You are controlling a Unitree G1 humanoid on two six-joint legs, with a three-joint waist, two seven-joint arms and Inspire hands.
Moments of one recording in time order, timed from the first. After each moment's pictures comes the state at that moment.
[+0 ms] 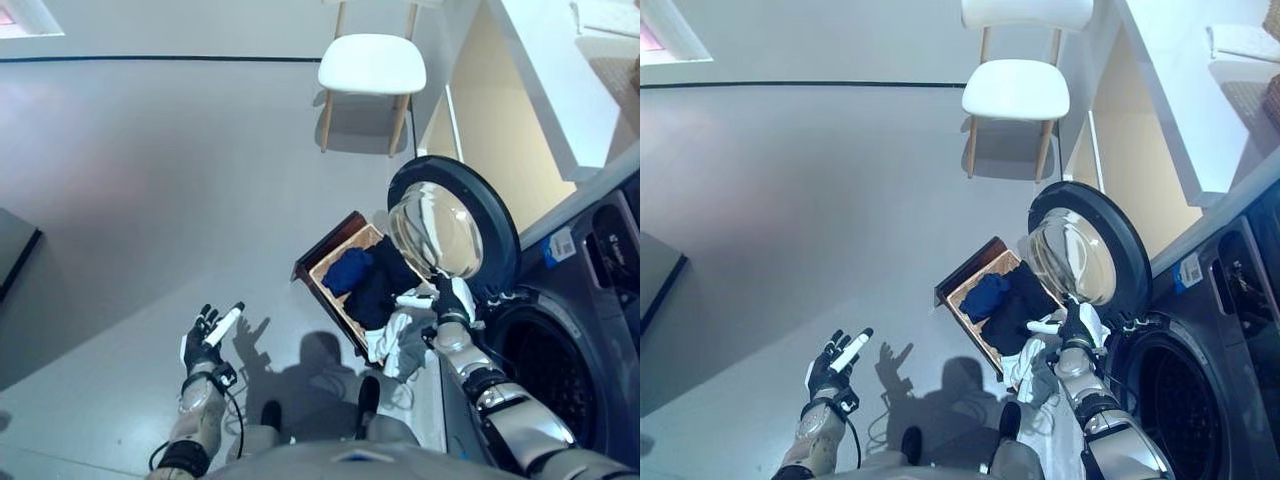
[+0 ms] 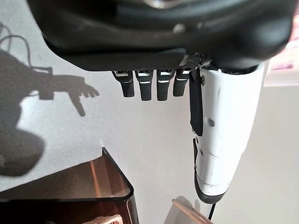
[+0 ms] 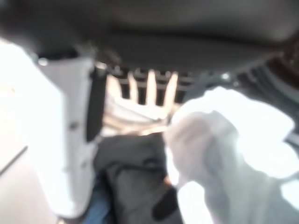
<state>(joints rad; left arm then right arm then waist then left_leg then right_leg) 0.05 0.12 -0.06 0.74 -0.61 -0.24 0.23 -0.35 -0.32 0.27 1.06 -0.01 -0.04 -0.42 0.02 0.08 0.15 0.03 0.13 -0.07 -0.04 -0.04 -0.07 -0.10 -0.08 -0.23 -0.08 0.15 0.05</state>
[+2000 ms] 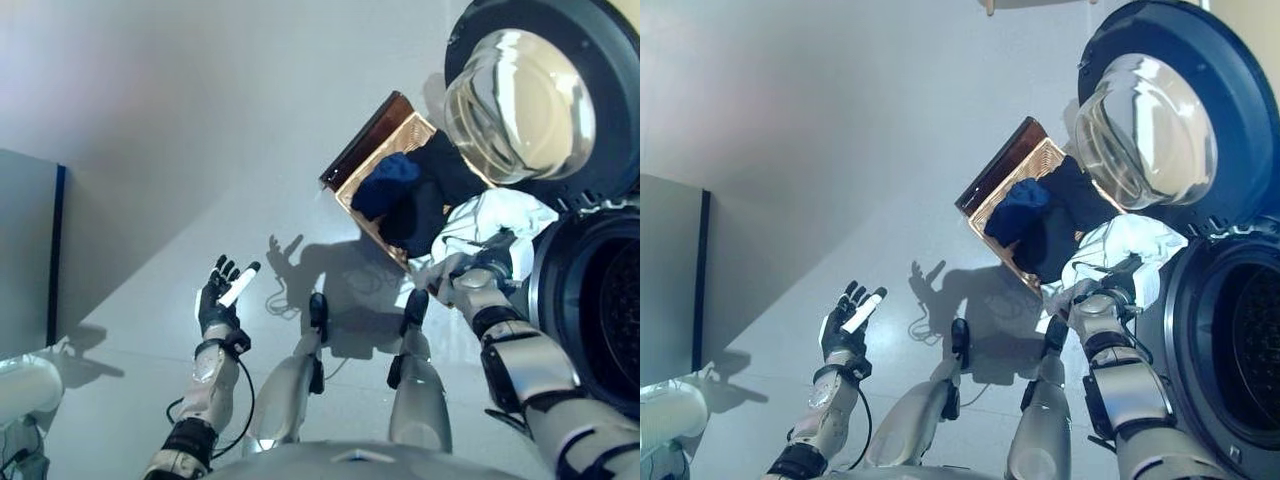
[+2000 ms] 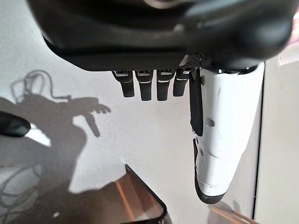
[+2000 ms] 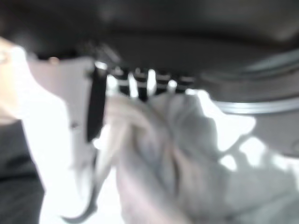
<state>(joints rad) 0.02 0.14 -0.18 0.47 -0.64 -0.29 0.22 -0.73 -0.41 0.11 1.32 0.16 0.00 -0.66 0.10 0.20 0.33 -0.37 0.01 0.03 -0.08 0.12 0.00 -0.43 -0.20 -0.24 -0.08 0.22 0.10</state>
